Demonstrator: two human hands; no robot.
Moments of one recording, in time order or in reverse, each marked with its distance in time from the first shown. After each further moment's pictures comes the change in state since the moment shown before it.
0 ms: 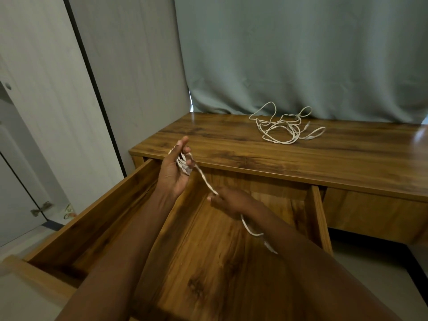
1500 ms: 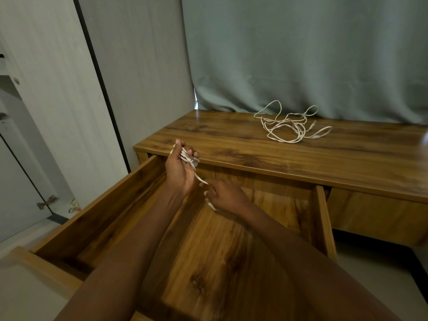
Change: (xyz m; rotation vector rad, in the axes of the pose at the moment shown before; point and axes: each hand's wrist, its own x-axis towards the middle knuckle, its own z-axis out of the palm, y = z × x) left_hand 0.002 -0.012 0.004 -0.016 0.196 0.151; right_hand -0.002 -0.038 0.003 -0.008 0.242 -0.064
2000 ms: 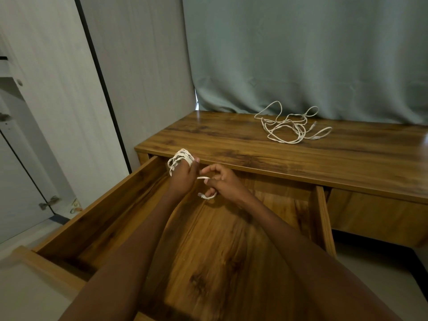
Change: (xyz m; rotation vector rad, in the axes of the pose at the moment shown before) left_hand 0.020 -0.009 -0.051 1.529 -0.176 0.340; right_hand 0.005 -0.017 -0.025 0.800 0.015 0.175
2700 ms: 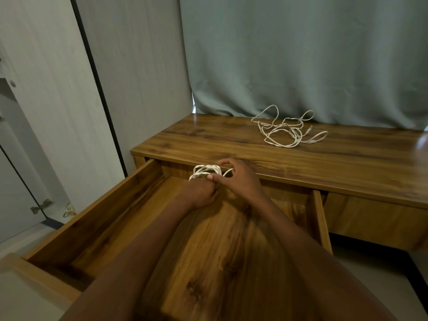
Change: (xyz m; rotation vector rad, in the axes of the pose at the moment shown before) left_hand -0.015 0.036 0.024 0.654 -0.453 0.394; right_hand 0.007 0.006 -0.038 -0.503 0.322 -0.071
